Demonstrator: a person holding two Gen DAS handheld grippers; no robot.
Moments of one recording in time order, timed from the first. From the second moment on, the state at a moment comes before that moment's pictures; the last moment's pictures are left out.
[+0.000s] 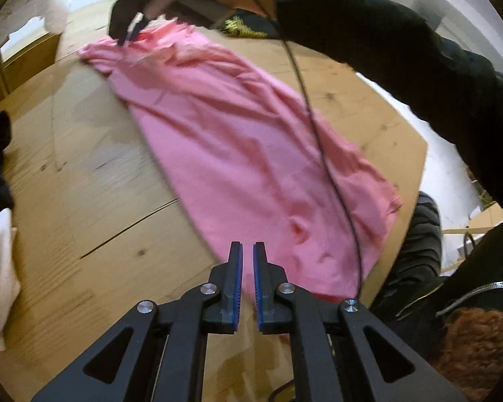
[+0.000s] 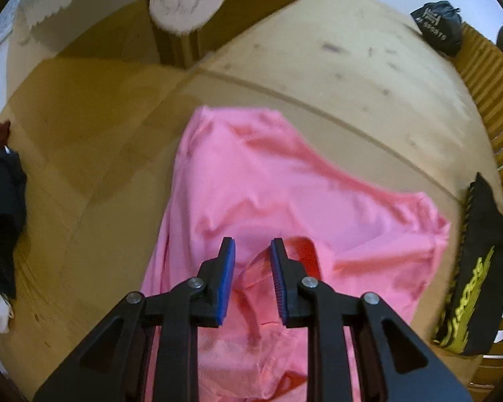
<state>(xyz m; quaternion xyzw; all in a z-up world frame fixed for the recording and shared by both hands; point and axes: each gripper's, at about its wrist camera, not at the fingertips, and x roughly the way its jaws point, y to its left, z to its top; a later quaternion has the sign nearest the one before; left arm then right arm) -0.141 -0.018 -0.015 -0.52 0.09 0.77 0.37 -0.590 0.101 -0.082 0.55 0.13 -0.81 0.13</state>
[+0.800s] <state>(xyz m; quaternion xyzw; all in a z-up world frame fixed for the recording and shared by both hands) -0.157 0.023 -0.038 -0.51 0.16 0.75 0.39 -0.595 0.098 -0.081 0.55 0.10 -0.81 0.16</state>
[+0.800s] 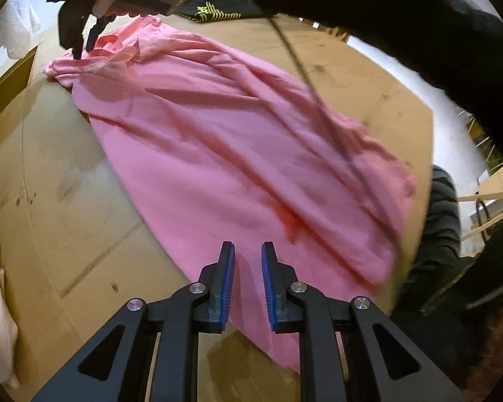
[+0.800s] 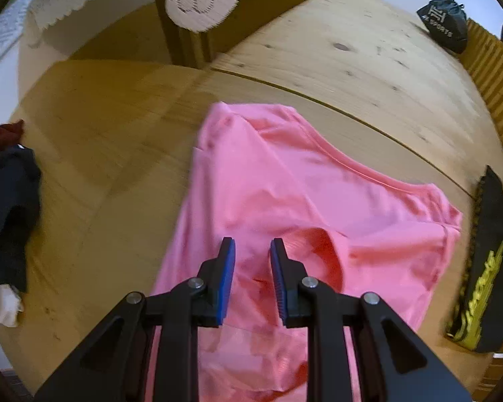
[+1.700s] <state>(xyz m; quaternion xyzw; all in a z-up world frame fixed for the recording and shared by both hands) -0.152 -0.010 -0.045 -0.50 0.15 0.73 0.43 -0.668 0.151 -0.079 0.58 0.15 -0.80 0.00</state>
